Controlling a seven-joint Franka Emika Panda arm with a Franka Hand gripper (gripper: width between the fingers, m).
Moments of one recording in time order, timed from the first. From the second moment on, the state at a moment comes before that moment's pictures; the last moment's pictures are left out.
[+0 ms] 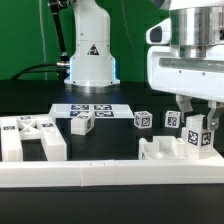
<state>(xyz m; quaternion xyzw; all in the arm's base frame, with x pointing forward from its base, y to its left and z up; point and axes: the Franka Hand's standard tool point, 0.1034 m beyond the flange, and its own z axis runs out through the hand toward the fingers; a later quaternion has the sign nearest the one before) 0.637 0.125 0.078 -0.82 0.57 -0.01 0.05</state>
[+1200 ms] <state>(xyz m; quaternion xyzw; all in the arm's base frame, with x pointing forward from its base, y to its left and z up) 0.637 0.132 0.079 -0.92 0.39 -0.01 0.06</state>
